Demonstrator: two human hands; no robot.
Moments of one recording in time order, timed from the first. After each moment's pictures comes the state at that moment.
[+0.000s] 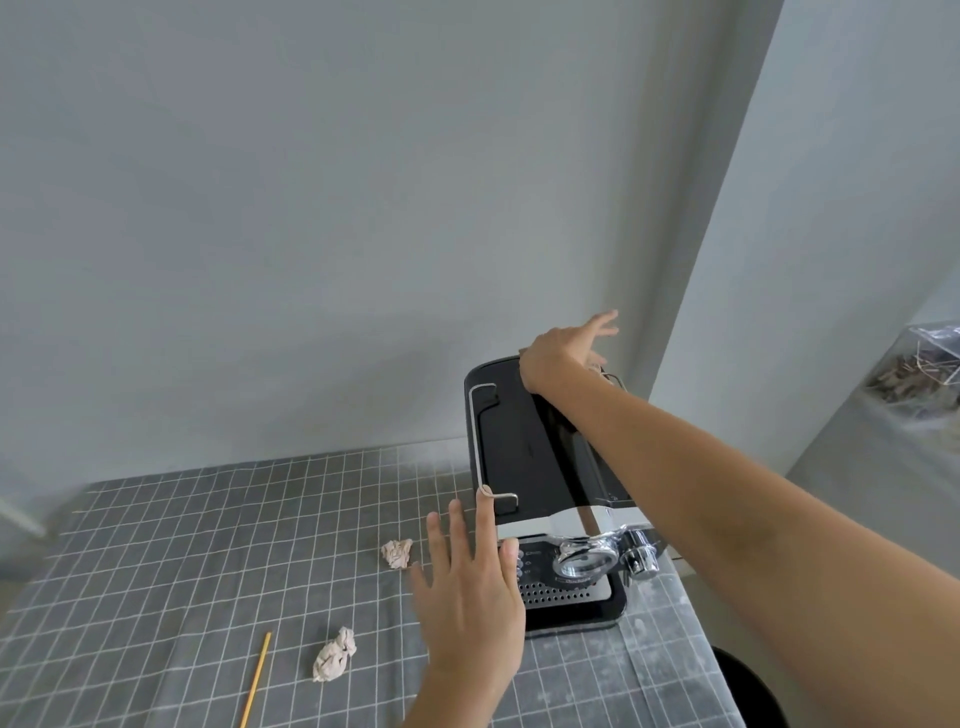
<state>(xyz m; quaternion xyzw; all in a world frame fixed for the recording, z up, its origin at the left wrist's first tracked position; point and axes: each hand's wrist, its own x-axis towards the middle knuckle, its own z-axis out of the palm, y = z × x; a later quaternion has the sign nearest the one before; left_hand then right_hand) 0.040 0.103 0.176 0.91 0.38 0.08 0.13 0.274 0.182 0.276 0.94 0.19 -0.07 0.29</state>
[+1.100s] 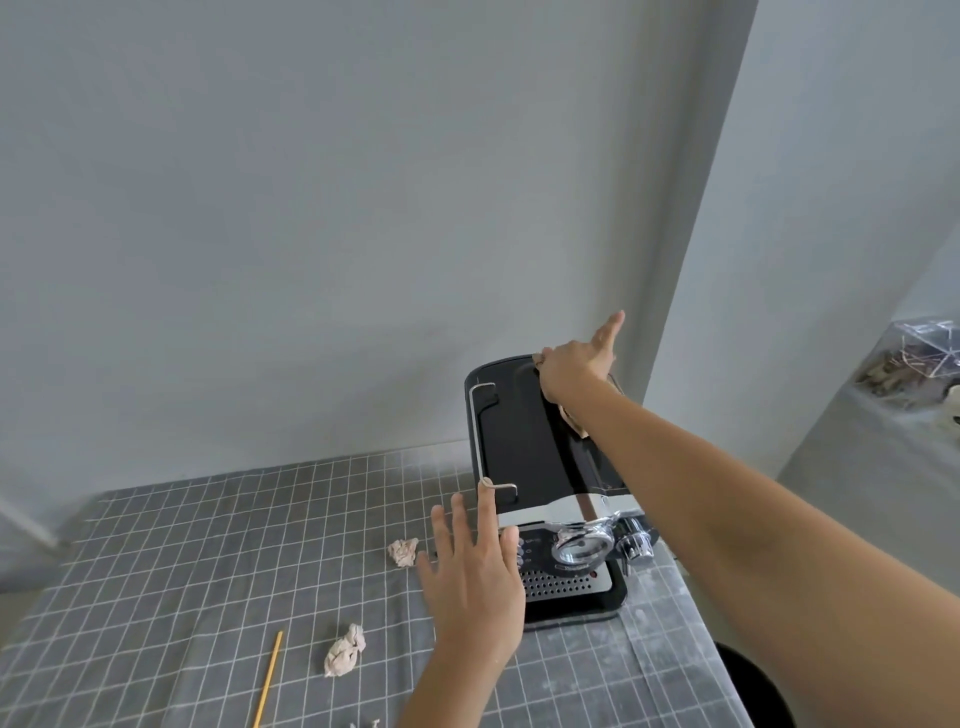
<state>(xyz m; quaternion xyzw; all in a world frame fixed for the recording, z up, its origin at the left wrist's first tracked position) 0.037 0.104 0.178 0.91 0.39 0.08 0.13 0.267 0.146 0.274 0.94 0.28 -0.03 0.18</state>
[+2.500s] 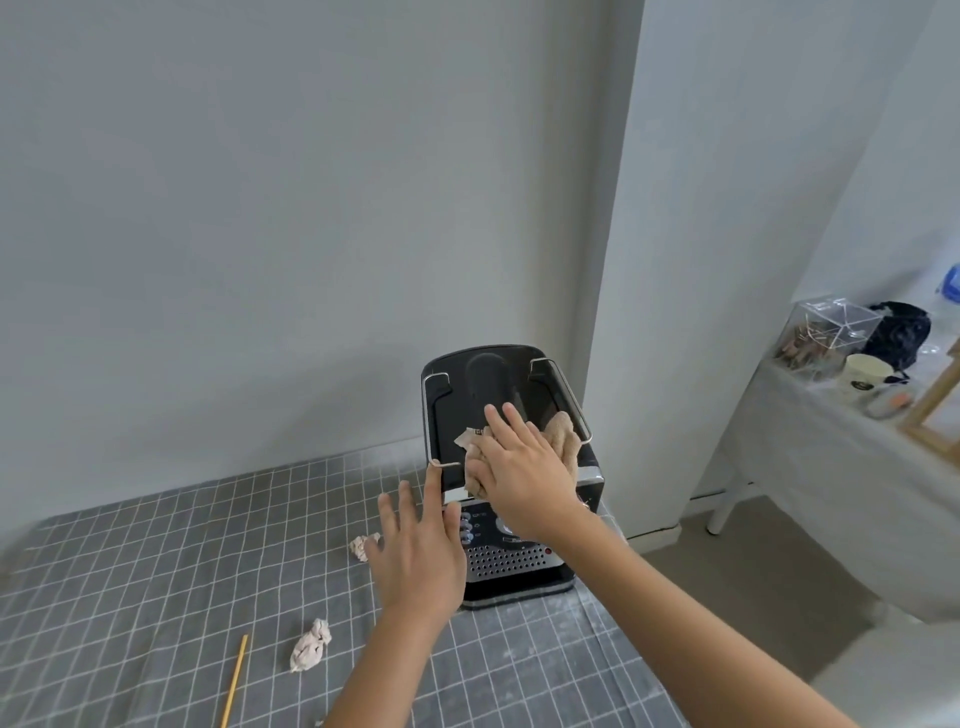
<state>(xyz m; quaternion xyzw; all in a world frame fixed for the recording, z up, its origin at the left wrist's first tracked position) 0.034 0.101 0.183 0.91 0.39 0.07 0.11 0.161 0.026 0.222 0.87 0.48 0.00 -0.14</state>
